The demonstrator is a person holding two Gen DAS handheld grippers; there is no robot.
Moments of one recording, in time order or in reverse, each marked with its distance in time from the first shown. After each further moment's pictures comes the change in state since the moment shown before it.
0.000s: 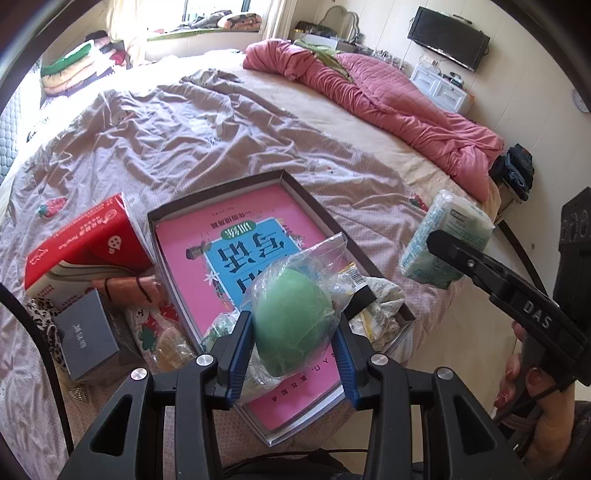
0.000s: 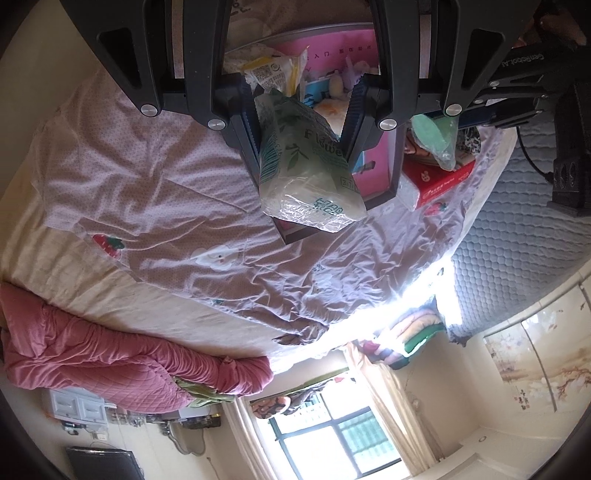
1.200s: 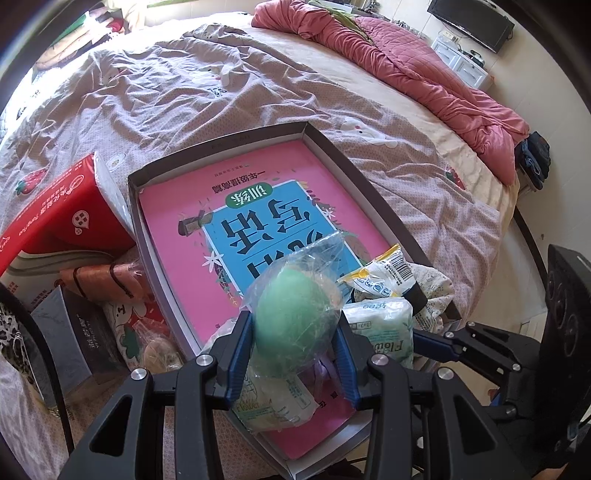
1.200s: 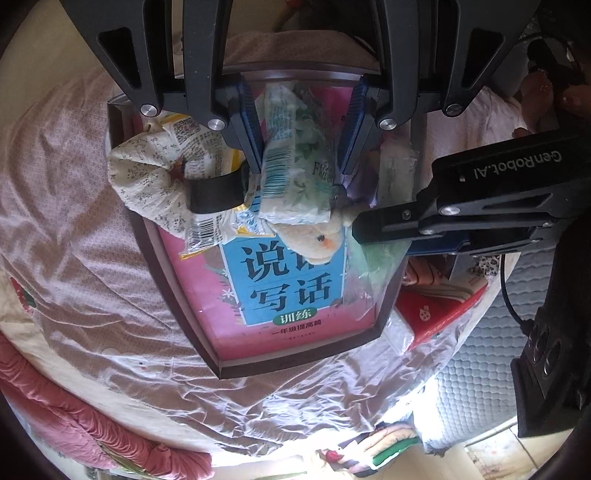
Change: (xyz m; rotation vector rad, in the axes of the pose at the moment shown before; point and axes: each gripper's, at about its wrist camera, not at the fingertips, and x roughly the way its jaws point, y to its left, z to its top) left arm 0.068 0.024 0.009 -0.029 0.141 0.010; right arm 0.101 0.040 -0.059 -0.171 0.412 0.048
